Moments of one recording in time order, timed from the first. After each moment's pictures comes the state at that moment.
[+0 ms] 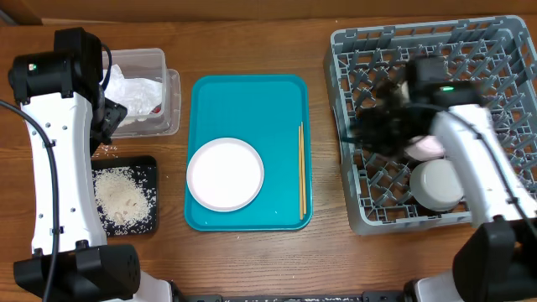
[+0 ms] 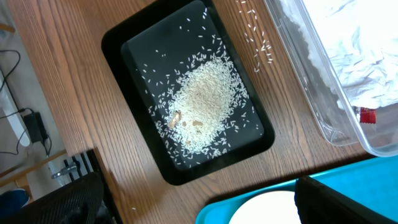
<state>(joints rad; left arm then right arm) 0.16 1.71 1.88 -1.68 -0.39 -1.02 0.14 1.67 1.39 -1.09 -0.53 0.27</state>
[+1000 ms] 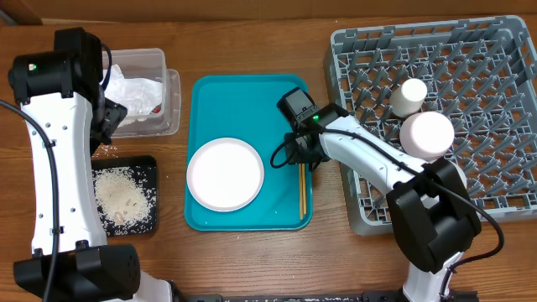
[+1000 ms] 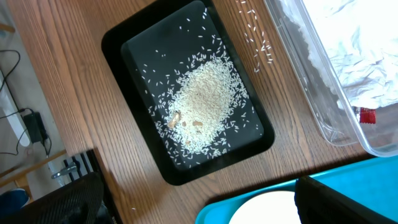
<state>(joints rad) 0.16 1.71 1.88 -1.68 -0.39 -1.02 0.58 1.96 1.40 -0.81 0.06 0.49</state>
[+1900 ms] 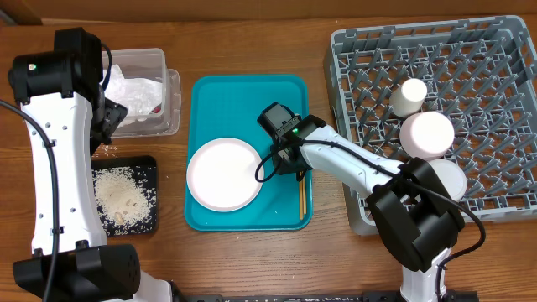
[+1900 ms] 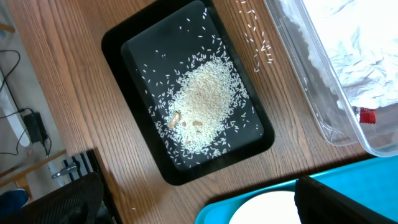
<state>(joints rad) 0.16 1.71 1.88 -1.68 -0.39 -1.02 0.68 2.01 1.40 -0.79 0.10 0.51</state>
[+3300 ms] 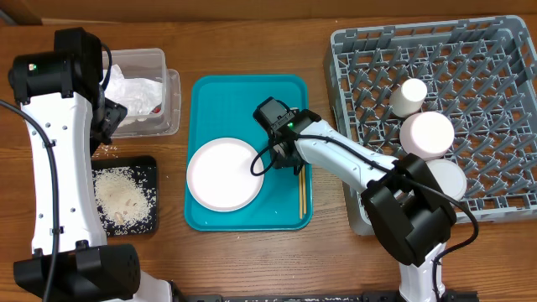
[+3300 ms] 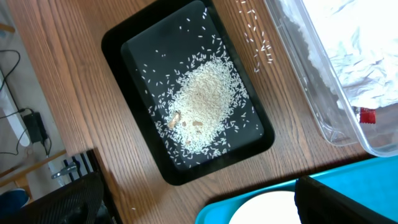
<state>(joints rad) 0.16 1.71 1.88 -1.68 -0.39 -1.02 0.68 2.06 1.47 -0.82 0.17 0.53</state>
